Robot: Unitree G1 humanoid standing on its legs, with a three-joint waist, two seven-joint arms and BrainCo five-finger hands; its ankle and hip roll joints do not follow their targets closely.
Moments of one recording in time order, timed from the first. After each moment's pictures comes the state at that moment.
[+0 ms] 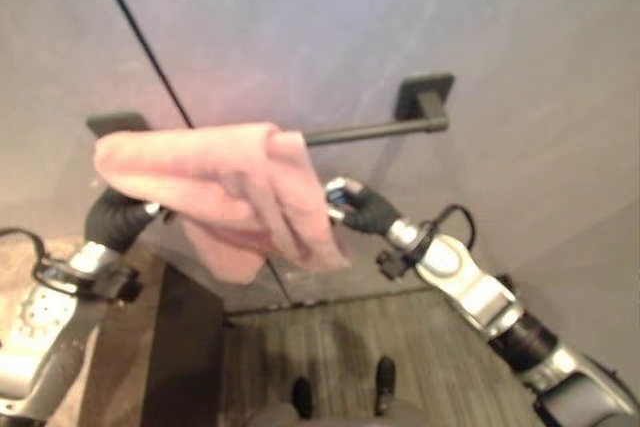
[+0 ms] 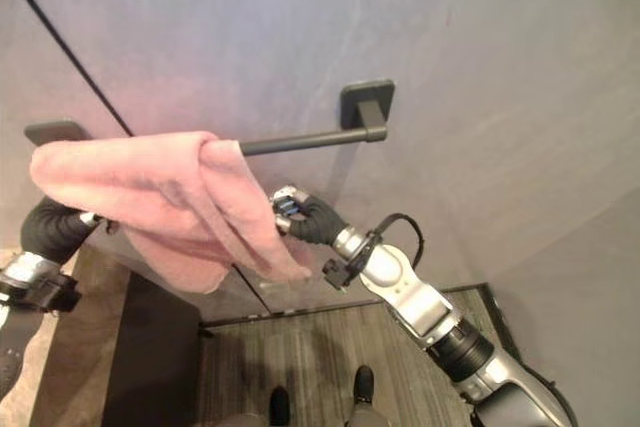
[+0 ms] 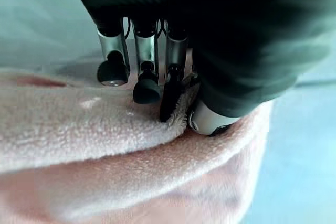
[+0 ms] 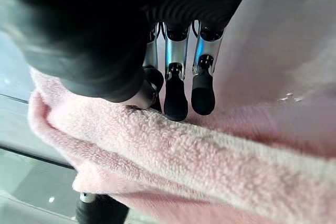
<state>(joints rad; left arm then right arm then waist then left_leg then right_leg) 0.31 0.92 0.13 -0.34 -0.86 -0.22 -0.21 -0.40 -0.55 0.57 -0.18 0.28 -0.10 0.12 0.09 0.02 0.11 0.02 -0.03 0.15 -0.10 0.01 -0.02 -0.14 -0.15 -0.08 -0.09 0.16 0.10</state>
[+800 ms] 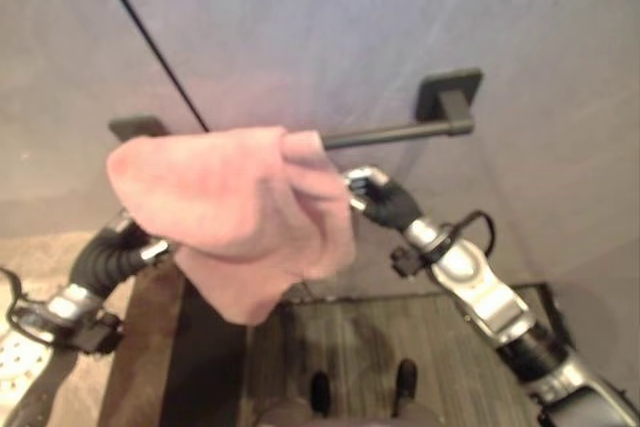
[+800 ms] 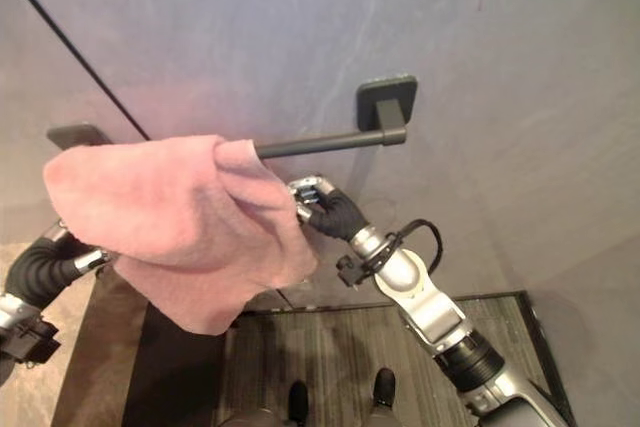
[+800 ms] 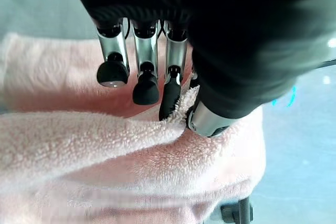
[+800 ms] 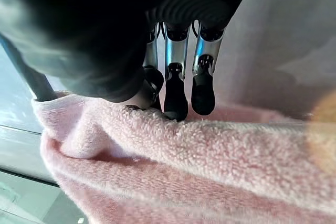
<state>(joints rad) 0.55 0.90 0.31 -0.44 -0.81 -0.22 -0.25 -0.33 -0.54 0.47 -0.19 0.32 -0.17 0.08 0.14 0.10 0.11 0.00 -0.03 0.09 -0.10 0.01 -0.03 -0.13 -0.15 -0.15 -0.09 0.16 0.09</state>
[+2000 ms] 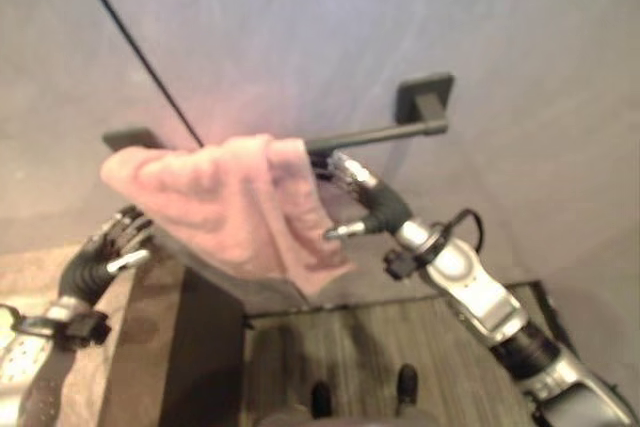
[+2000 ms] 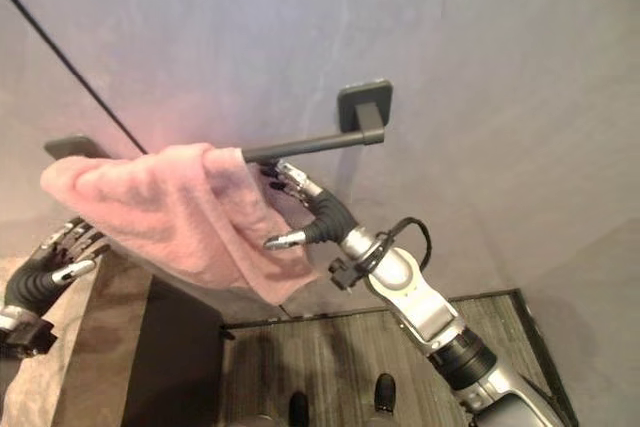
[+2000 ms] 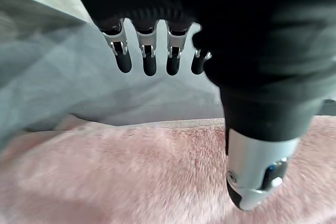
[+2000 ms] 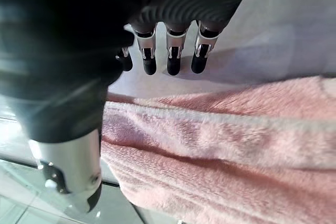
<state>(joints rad) 0.34 0.84 0.19 0.04 -0.90 -0.19 -0.28 -0.35 -0.53 0.51 -0.19 0.36 -0.16 0.14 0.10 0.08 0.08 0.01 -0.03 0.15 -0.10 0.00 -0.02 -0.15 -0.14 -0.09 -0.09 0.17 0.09</state>
